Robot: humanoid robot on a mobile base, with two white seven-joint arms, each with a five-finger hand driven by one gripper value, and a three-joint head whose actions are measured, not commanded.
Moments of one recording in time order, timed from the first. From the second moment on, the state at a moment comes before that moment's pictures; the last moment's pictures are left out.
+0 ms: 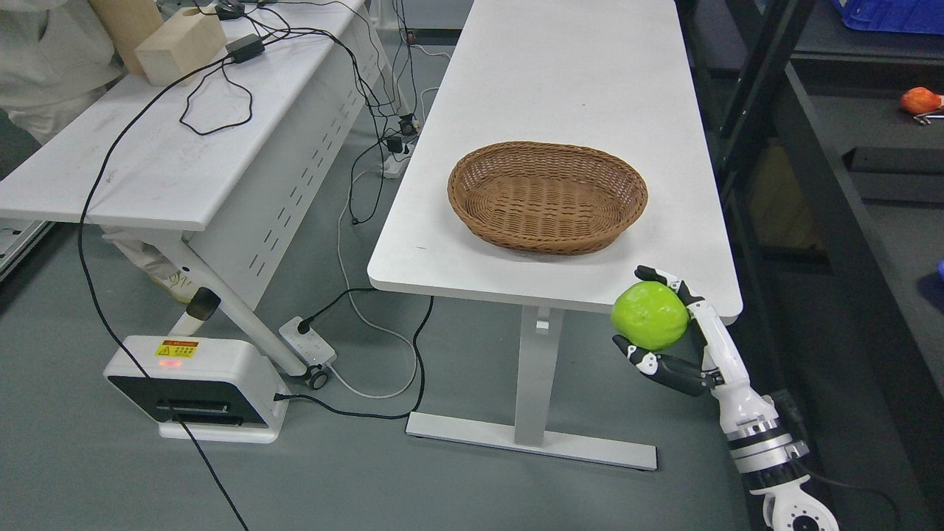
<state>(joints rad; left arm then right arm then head) 0.04 0.00 -0.06 -0.05 0.05 -0.03 -0.14 -0.06 0.00 -0.07 -1.56 0.23 -0.42 0.32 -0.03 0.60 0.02</state>
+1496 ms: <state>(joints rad) 0.04 0.00 -0.06 -0.05 0.05 -0.02 -0.14 -0.06 0.00 -0.05 -1.57 0.23 -0.46 0.33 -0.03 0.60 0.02</state>
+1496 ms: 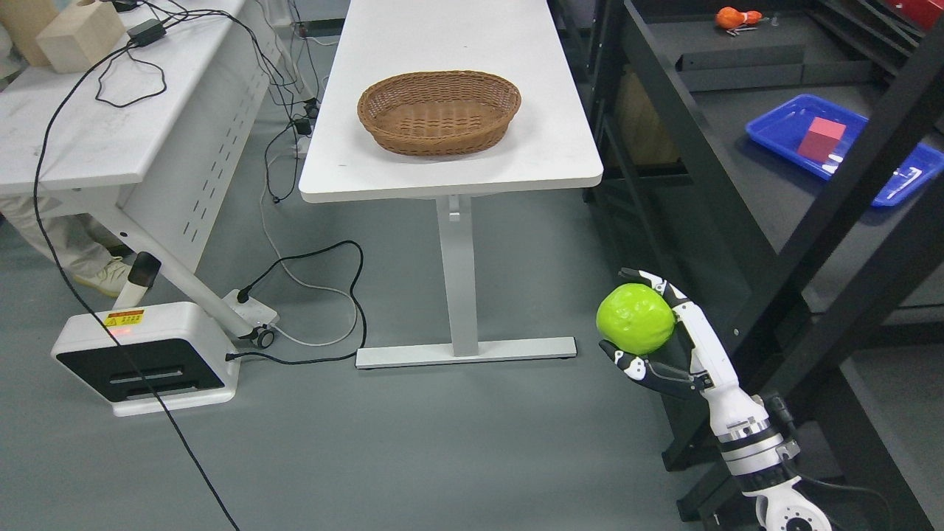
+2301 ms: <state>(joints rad) 0.04 0.00 -0.06 -0.05 0.05 -0.02 -0.14 -0.06 0.00 -0.05 -1.57 0.23 -0.46 0.33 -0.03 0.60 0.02</state>
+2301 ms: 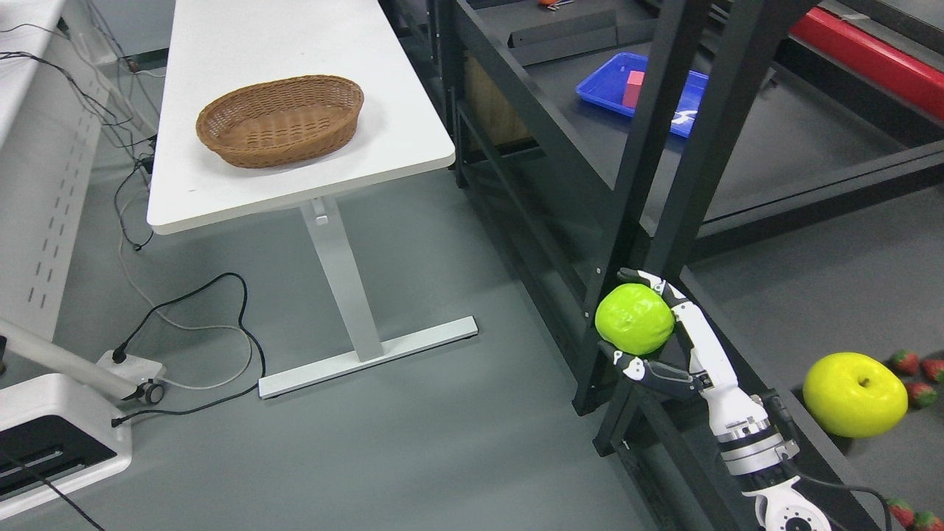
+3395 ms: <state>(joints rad) 0.04 0.00 -0.06 -0.05 0.05 -0.03 -0.14 -0.06 0.00 -0.06 -1.57 0.23 -0.46 0.32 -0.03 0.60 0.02</state>
